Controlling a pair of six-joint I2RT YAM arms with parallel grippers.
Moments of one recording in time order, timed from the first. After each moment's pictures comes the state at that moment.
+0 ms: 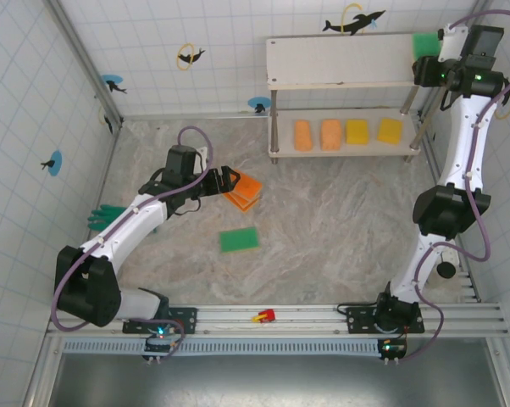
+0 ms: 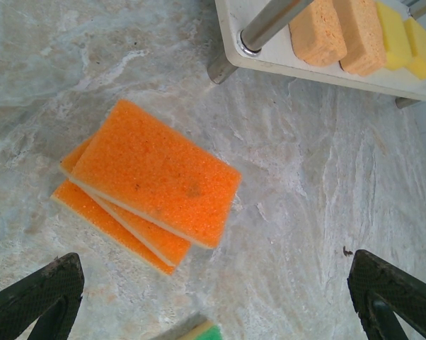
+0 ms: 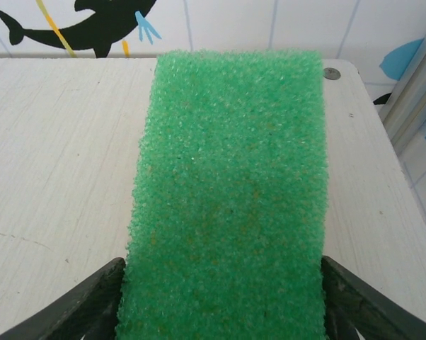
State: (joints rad) left arm -0.39 1.36 0.97 -0.33 0.32 -0.48; right arm -0.23 2.07 2.47 -0.90 -0.28 -0.17
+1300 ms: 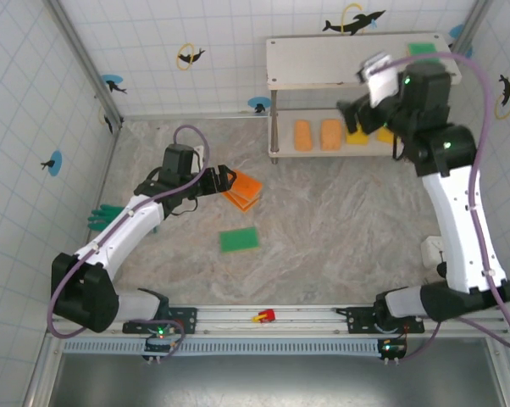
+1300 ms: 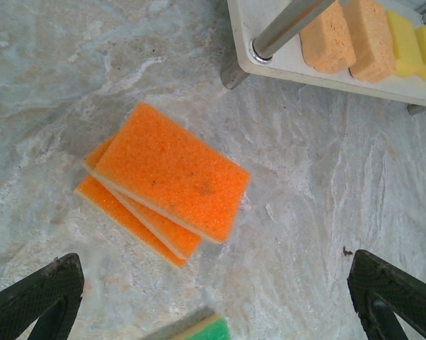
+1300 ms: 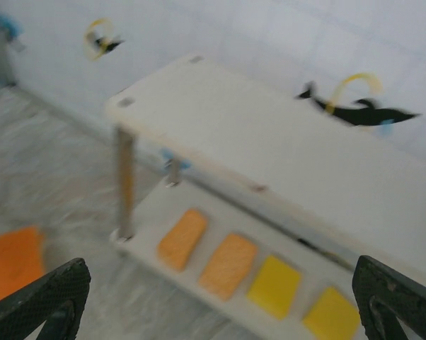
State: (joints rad) left arm -0.39 1.32 1.00 -0.41 0.28 -0.48; right arm 0.32 1.34 1.79 -0.83 -0.11 -0.33
